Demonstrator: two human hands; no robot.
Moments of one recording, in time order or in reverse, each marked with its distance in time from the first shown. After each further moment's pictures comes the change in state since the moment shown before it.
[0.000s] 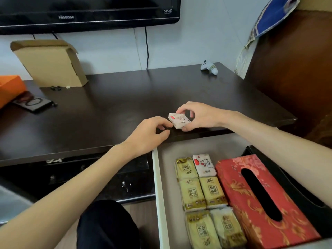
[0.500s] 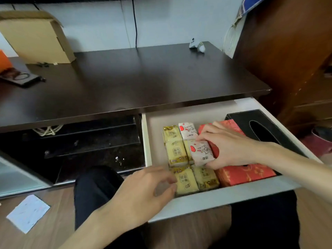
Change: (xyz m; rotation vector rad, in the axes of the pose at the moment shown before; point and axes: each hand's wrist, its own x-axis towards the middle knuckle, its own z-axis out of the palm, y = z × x) left_hand -0.203 0.082 0.062 0.074 -0.224 0.014; right_hand -0.222 -0.036 0.064 -0.359 -0.128 0.040
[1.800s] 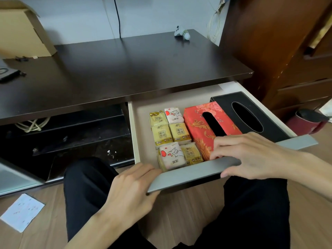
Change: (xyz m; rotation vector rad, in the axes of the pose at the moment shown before) left_hand -0.025 -0.007 0.049 0.251 0.262 0.152; right_hand -0.109 -0.004 0.017 -0.042 0.083 -0.141
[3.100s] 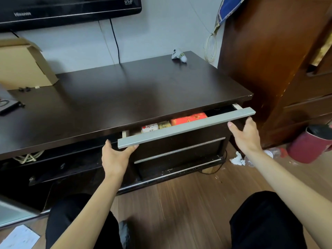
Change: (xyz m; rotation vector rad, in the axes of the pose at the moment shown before) left_hand 0.147 -0.136 0.058 -0.524 0.465 -0.971; right_hand 0.093 0.180 0.064 0.628 0.770 1.045
